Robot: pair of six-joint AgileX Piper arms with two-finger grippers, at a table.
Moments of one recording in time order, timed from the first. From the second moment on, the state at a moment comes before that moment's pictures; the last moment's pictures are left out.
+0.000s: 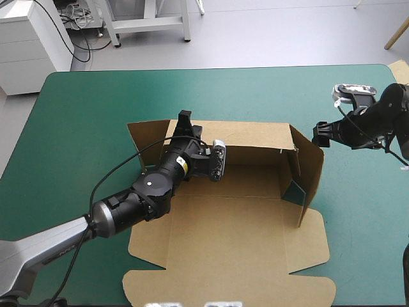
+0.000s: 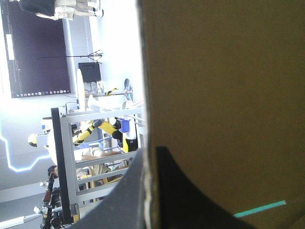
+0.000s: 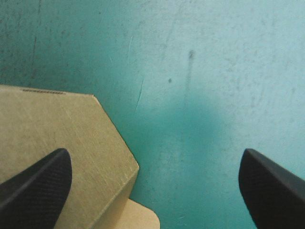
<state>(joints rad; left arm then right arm) -0.90 1.48 -1.04 1.44 0.49 -0.14 -0.10 1.53 -1.46 0.23 1.19 -0.20</state>
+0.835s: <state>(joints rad) -0.90 1.48 -1.04 1.44 0.49 -0.21 -0.10 1.20 -0.86 0.76 0.87 -0.87</state>
